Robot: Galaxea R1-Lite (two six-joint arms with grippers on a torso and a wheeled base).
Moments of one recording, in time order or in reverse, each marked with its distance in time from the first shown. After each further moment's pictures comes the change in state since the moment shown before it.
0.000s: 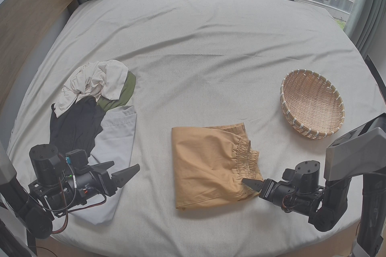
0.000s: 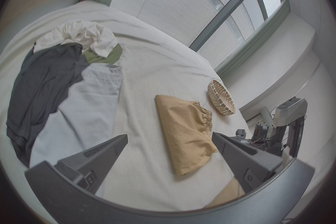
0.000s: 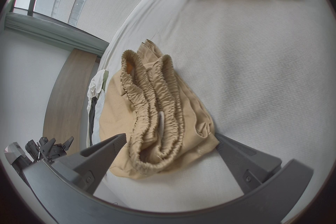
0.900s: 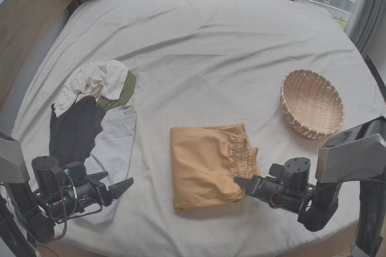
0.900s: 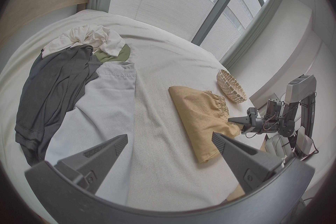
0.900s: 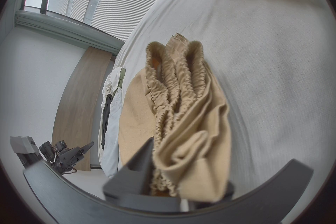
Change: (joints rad) left arm 0.057 0.119 0.090 -0.111 -0.029 0.067; right arm 0.071 0.000 -0.082 0.001 0.024 0.001
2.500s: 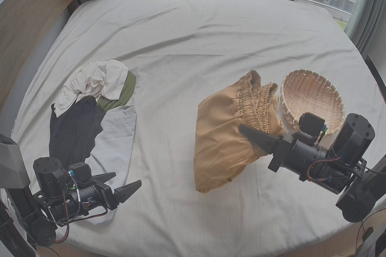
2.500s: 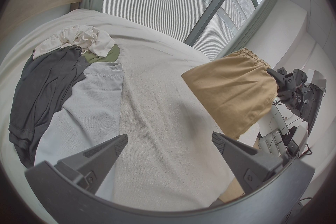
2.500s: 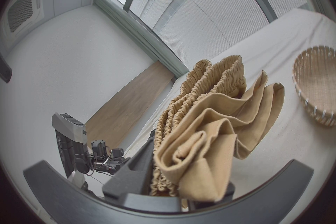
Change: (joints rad) left arm -0.079 -0.030 0.000 -0.001 0.004 -0.022; right arm 0.082 -0.552 -0.047 0.115 0.079 -0.389
